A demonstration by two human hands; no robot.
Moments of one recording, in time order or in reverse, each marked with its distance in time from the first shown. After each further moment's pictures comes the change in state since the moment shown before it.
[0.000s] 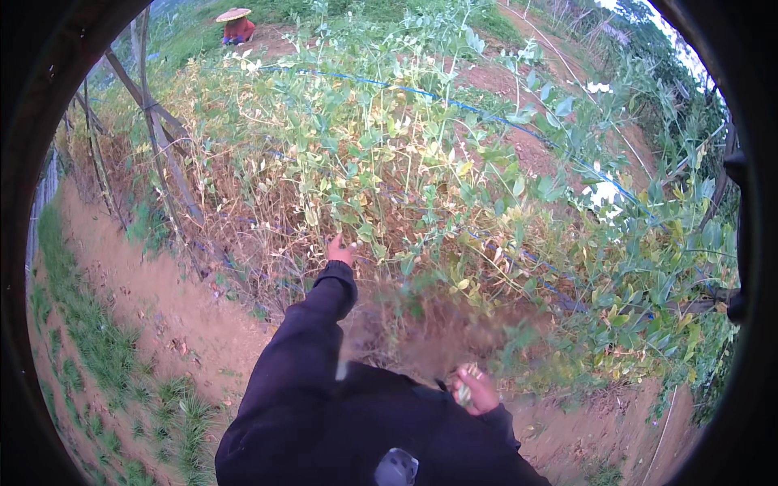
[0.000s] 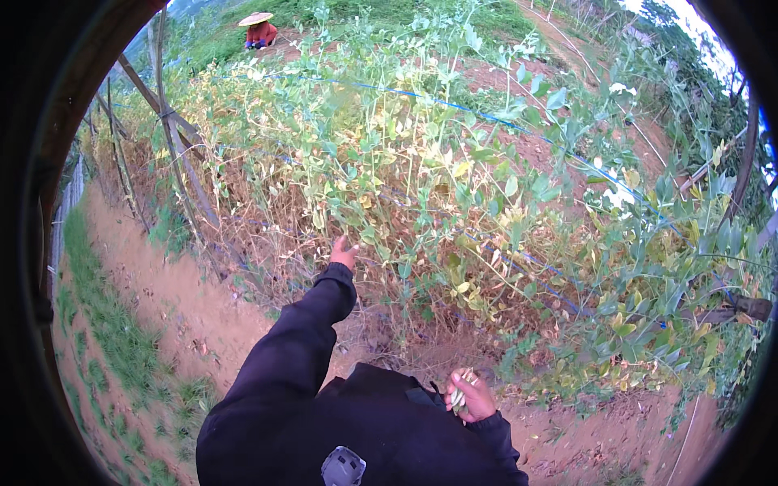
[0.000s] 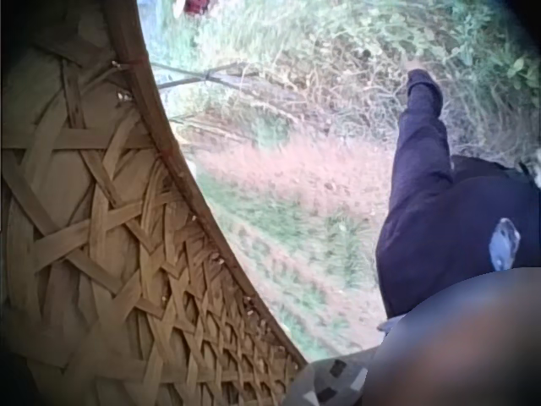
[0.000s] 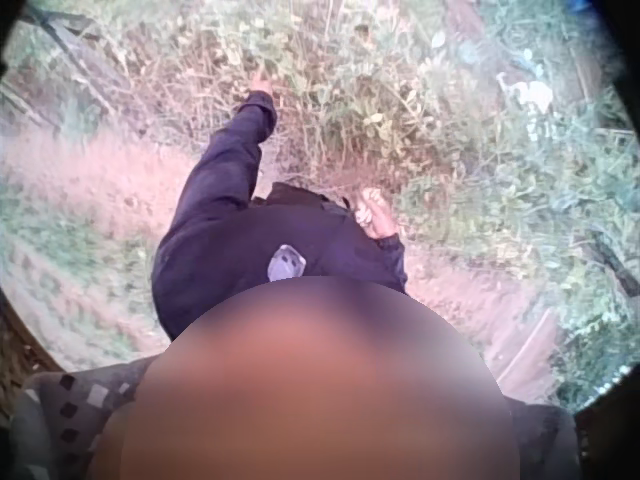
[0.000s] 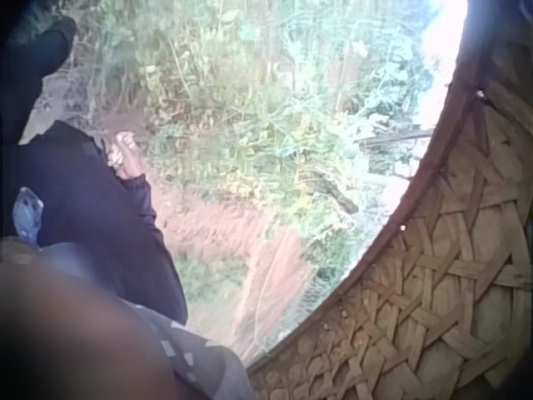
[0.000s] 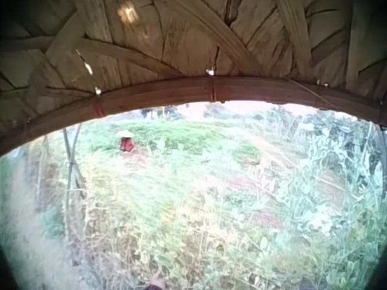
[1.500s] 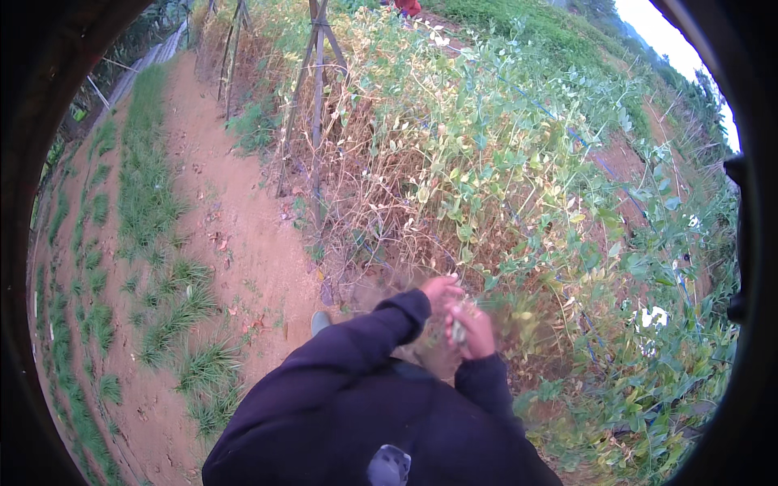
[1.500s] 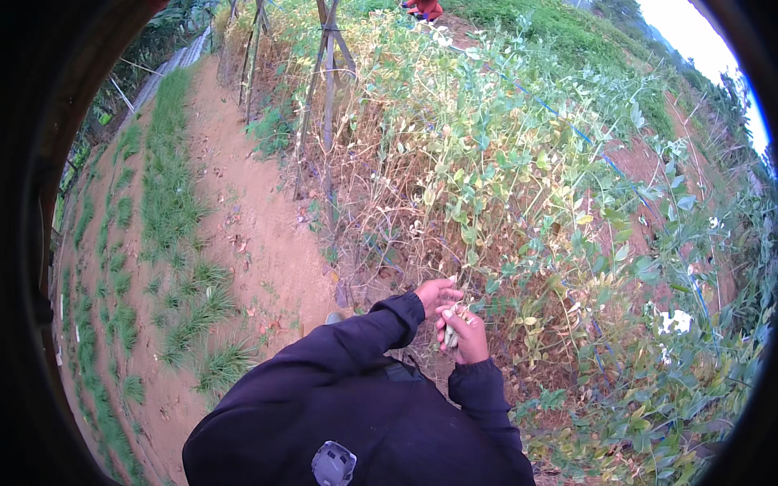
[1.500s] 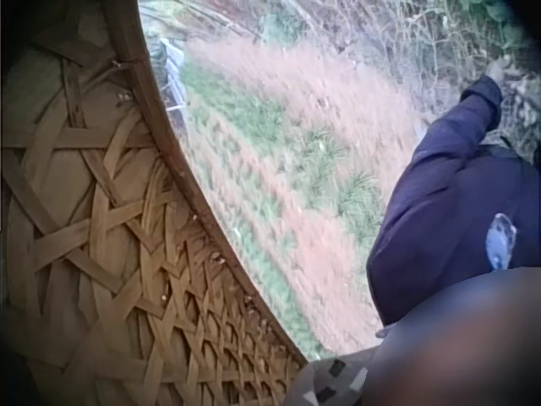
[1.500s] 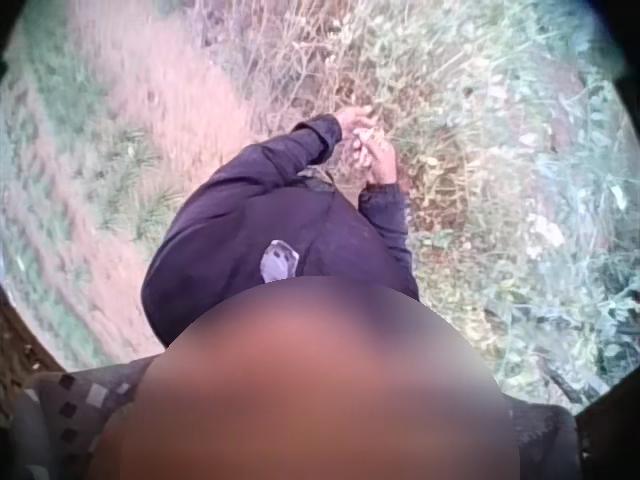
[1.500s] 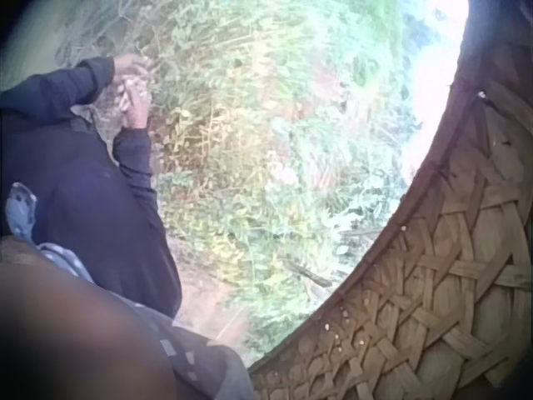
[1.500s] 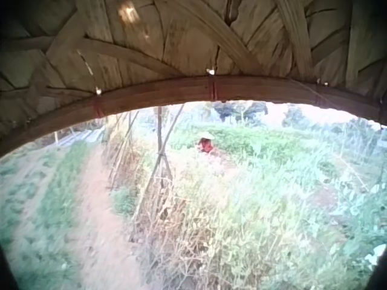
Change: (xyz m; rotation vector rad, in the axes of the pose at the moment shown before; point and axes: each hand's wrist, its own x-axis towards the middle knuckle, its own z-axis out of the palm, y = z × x) left_hand -0.164 0.132 -0.068 -0.801 -0.551 -0.857; right_hand 0.105 -0.019 0.122 -0.474 -0.352 0.024
